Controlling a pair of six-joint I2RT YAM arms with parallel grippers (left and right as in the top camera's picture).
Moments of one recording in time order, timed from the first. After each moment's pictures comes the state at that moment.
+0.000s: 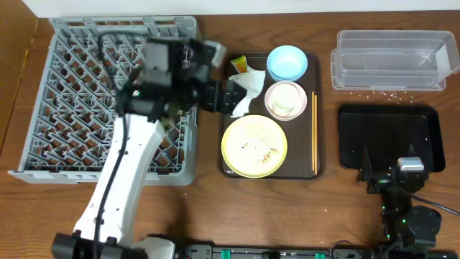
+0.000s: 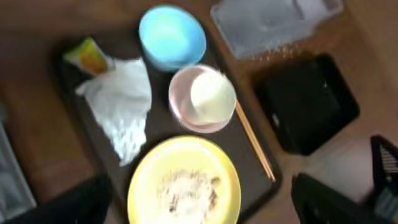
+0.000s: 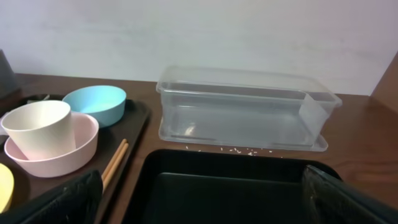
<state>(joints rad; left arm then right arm) -0.21 1.49 1.45 -0.90 0.51 0.03 -0.06 0.01 0.01 -0.06 -0.08 -0.04</state>
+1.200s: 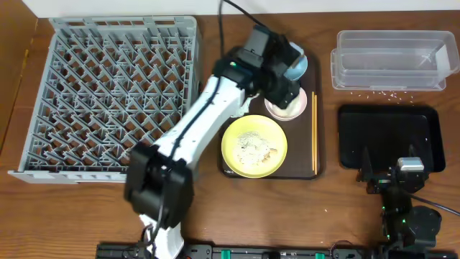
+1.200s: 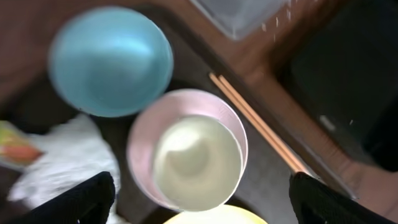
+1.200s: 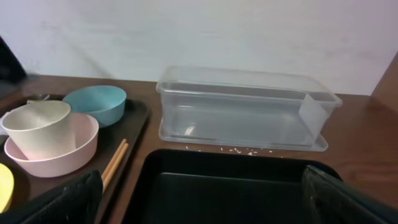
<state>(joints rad) -0.52 1.94 1.66 -0.71 0.28 0.17 -0.06 0.01 0.01 -0.06 -0.08 -0.04</state>
